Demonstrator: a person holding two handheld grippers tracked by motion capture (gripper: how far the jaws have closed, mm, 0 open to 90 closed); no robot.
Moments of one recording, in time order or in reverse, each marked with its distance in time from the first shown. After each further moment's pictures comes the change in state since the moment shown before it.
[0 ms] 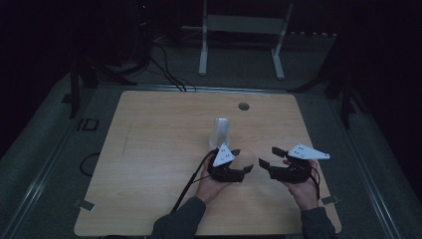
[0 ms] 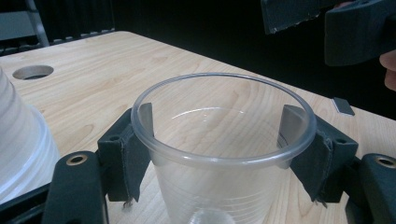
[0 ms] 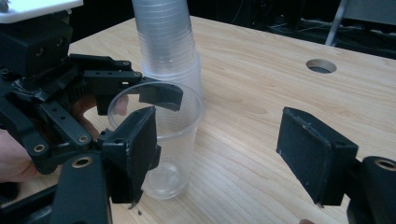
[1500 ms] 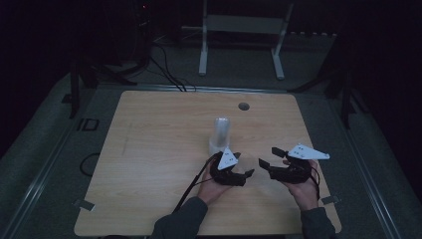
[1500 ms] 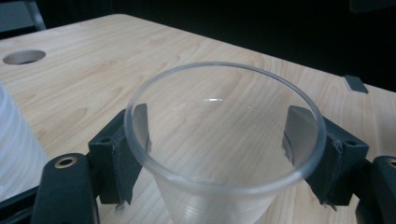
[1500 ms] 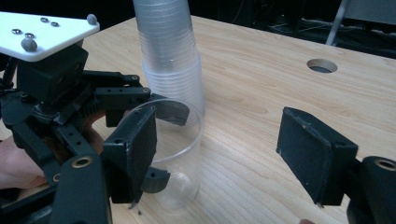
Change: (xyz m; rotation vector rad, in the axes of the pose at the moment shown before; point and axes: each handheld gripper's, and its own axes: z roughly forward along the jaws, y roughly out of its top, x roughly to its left) left arm -0.004 -0.012 0.010 0.061 0.009 0.022; right arm 0.000 -0.001 0.000 0.000 0.002 -0.002
